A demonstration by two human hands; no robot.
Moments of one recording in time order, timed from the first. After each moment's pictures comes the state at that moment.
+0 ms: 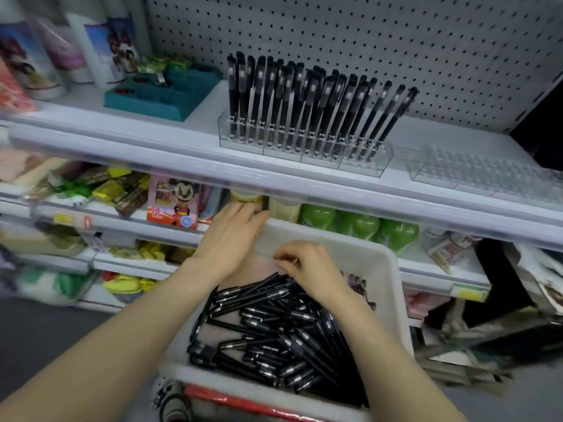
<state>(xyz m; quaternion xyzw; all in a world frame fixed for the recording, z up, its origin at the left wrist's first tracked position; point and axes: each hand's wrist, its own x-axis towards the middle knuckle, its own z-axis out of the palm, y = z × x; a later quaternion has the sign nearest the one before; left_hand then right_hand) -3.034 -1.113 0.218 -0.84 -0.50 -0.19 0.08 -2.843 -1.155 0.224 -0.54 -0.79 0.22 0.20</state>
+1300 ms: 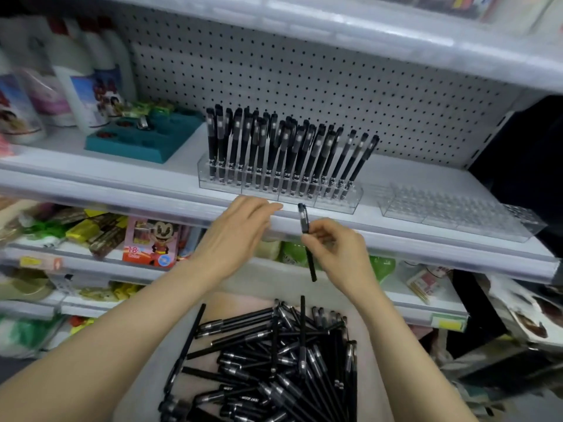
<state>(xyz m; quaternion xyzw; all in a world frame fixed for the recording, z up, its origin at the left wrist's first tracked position) -3.003 -1.093 0.290 -0.84 -0.42 -0.33 0.03 -2.798 -1.138 0.312 -0.59 -0.69 0.17 0.38</state>
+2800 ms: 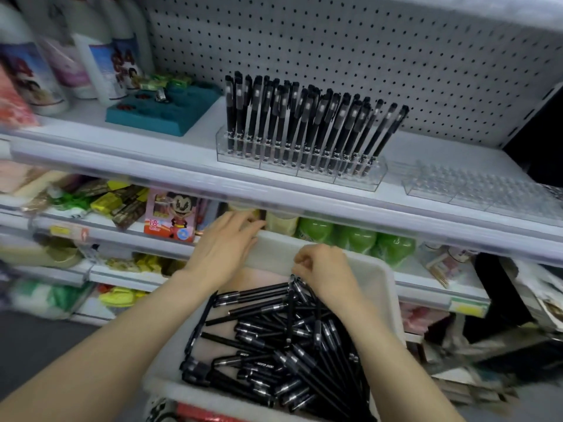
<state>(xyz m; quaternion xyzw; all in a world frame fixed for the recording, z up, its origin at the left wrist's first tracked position) -3.038 -1.114 0.225 -0.83 -0.50 -0.24 0.07 -2.830 -1.150 0.255 -0.67 -0.71 0.18 0.13</state>
